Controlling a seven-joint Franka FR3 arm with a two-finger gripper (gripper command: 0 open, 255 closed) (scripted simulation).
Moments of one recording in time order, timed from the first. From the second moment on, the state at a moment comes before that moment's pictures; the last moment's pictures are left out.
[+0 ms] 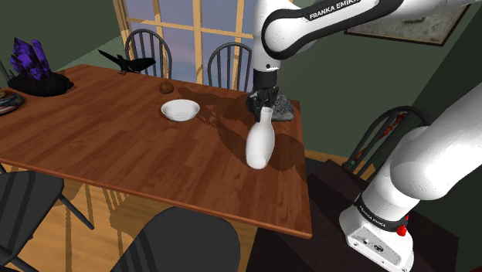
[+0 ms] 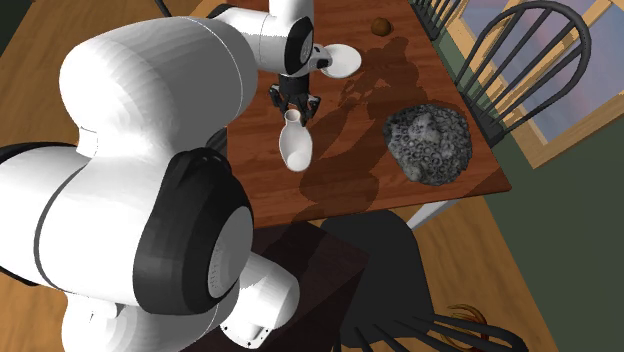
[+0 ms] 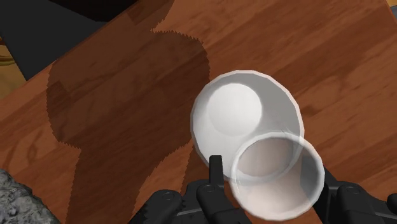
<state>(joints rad) 0.07 -0.23 0.18 -2.29 0.05 1.95 0.14</state>
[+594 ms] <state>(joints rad) 0.07 -0.27 0.17 -2.20 0.05 1.82 0.13</state>
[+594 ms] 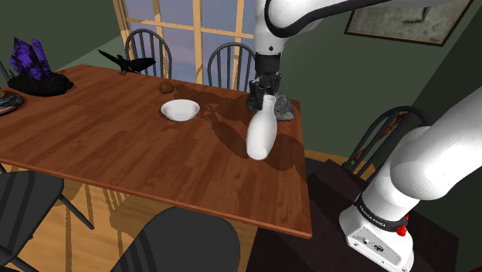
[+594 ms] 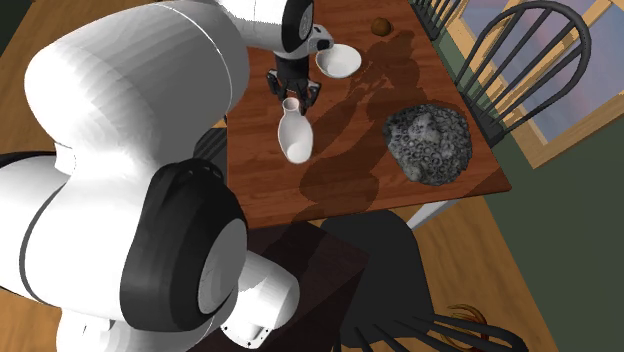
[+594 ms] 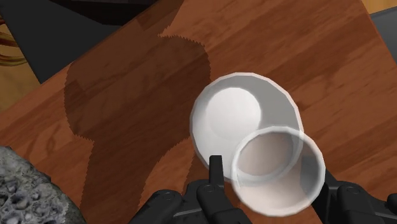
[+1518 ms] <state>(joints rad) 0.07 -0.28 0.17 -2.02 0.05 1.63 0.13</state>
